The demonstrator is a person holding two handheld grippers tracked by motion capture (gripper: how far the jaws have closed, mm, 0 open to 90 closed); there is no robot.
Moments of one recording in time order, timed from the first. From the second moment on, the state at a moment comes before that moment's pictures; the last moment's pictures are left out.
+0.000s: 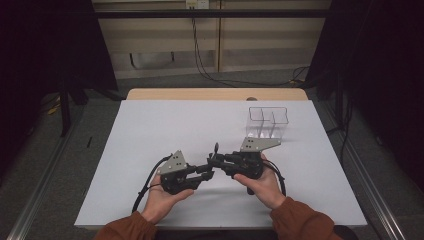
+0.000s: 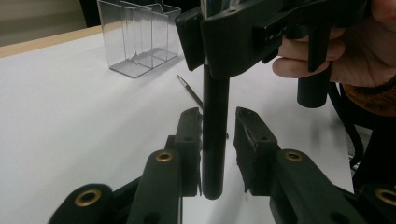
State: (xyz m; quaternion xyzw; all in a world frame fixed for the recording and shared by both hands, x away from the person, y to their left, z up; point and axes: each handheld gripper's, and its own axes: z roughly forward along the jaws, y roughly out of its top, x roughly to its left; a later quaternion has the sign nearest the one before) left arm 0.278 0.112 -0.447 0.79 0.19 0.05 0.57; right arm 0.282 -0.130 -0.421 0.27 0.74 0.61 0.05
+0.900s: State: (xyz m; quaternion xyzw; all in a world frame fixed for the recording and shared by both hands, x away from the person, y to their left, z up) left arm 0.277 0.122 -0.445 0.78 0.23 0.09 0.58; right arm 0.282 -0.145 -0.416 0.28 0.74 0.61 0.07
